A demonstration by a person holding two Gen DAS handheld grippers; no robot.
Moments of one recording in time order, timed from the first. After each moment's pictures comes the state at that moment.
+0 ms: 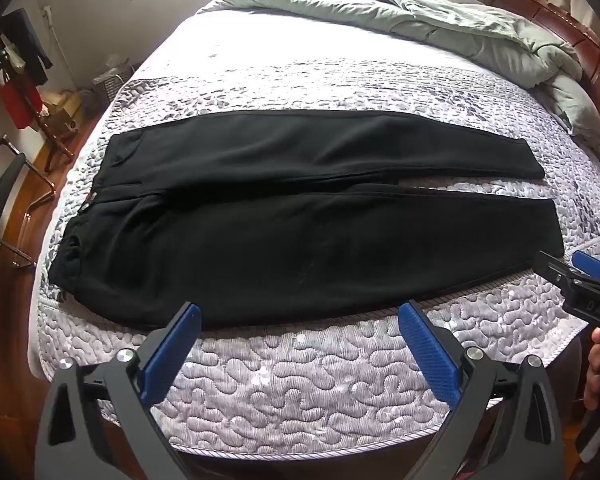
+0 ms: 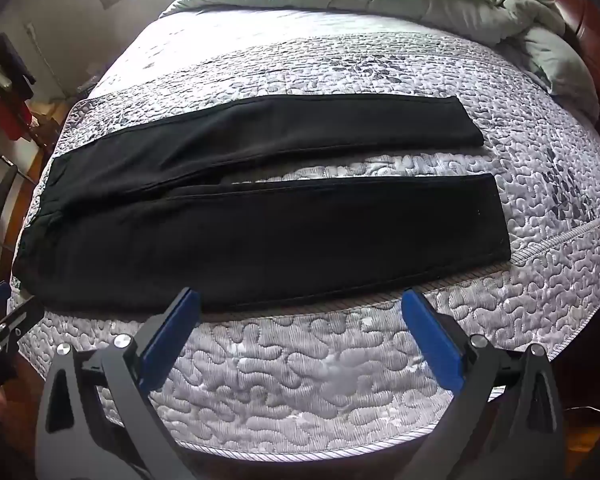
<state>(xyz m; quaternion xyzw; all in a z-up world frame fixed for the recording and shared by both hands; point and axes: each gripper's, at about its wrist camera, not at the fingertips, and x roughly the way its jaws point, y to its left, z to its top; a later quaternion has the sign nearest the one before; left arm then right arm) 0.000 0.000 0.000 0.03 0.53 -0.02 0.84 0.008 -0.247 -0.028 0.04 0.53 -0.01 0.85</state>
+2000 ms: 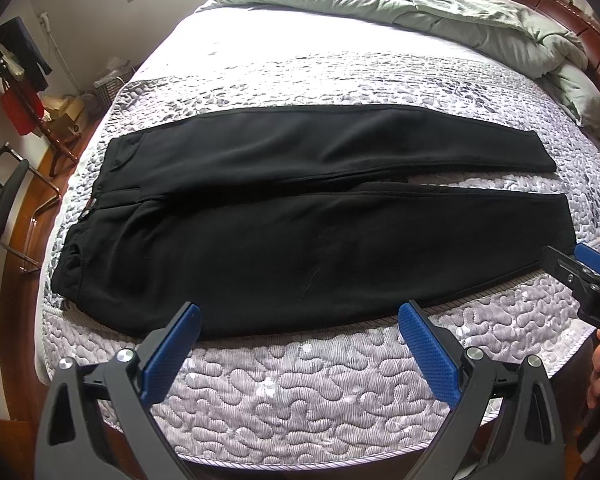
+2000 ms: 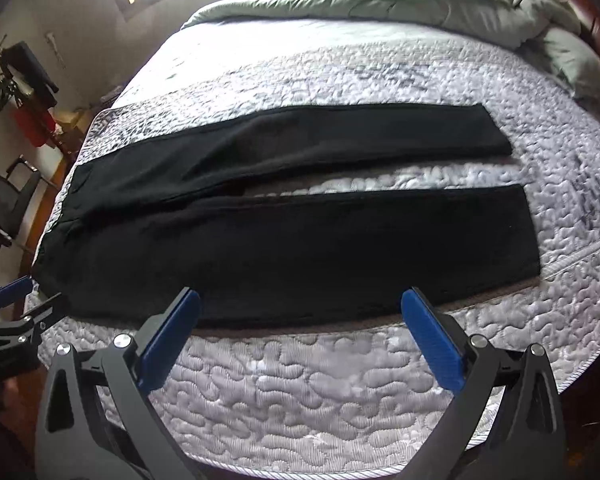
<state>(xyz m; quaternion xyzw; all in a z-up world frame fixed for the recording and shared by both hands) 0.014 -0.005 -0.013 0.05 0.54 -0.01 0.84 0.016 -0.247 -0.040 0.07 0.51 0.04 0.86</state>
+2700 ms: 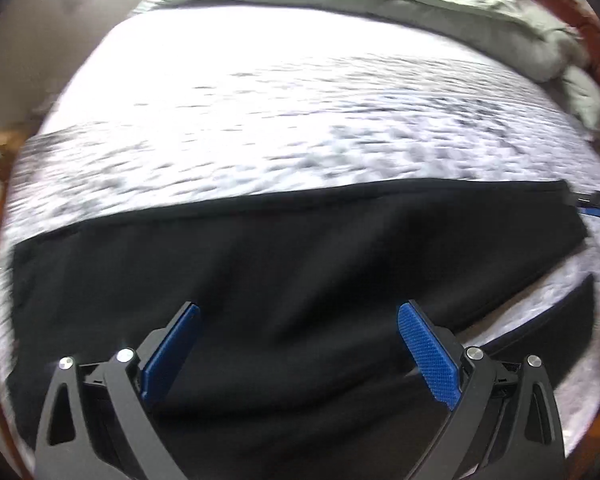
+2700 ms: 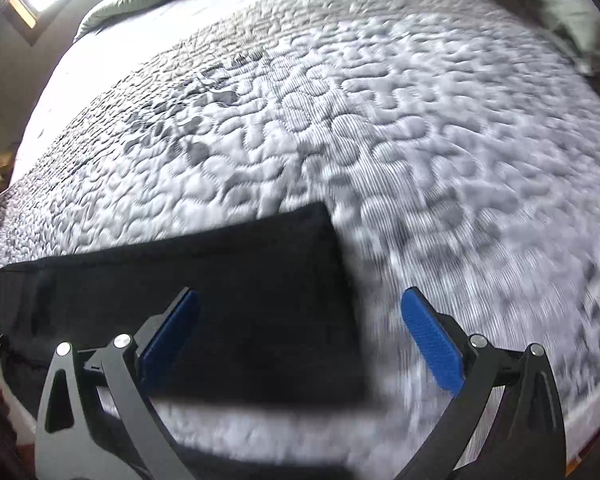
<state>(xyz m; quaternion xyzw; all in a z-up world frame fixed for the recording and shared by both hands) 0.250 -0.059 -0.079 0.05 0.56 -0.11 0.82 0.277 -0.523 -0.126 0.11 0.60 -0.03 0.79</state>
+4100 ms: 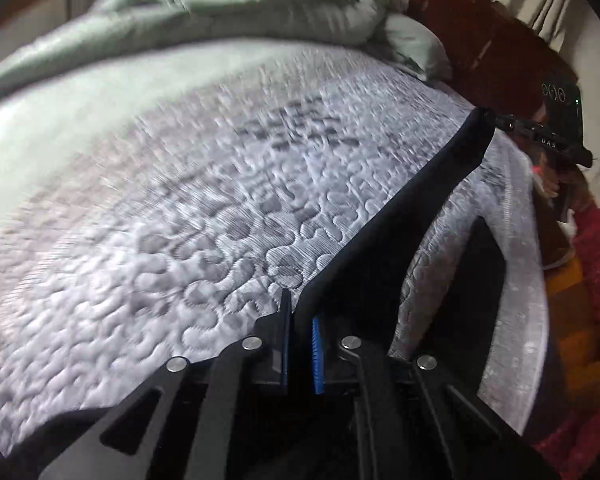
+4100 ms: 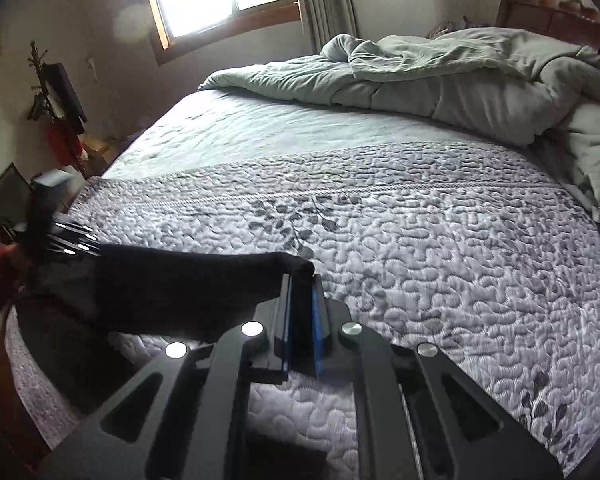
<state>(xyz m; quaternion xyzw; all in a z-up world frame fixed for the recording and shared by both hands) 0.274 -0.129 -0.050 0.13 0.48 -0.40 0.77 0.187 -0.507 -0.003 0.02 0.40 0.12 0.91</state>
